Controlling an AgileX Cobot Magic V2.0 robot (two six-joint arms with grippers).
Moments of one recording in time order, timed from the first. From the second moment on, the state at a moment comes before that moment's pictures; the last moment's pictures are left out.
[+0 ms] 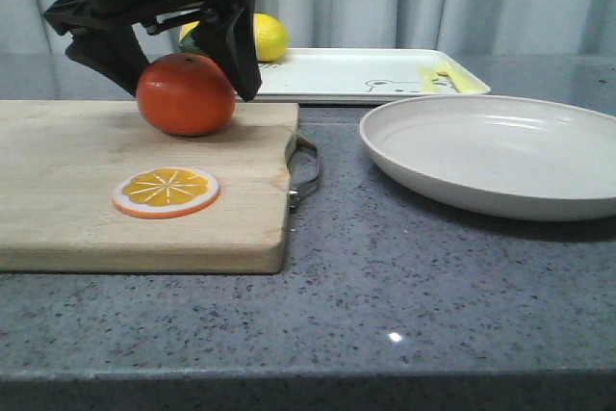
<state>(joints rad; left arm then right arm) -0.48 1.69 -1.34 -0.21 0.76 -0.03 0.02 0.48 -0.42 -0.03 0.36 0.07</state>
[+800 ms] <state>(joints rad) -0.48 1.69 -1.46 -0.23 0.82 -0.02 0.02 0.48 -0.42 -0.03 0.36 0.07</state>
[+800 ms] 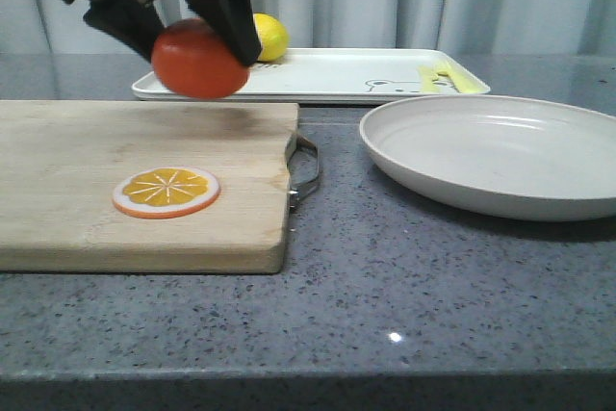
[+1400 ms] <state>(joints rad) -0.76 1.89 -1.75 -0.25 0.83 -0.02 0.02 0.48 -0.42 -0.03 0.36 0.07</state>
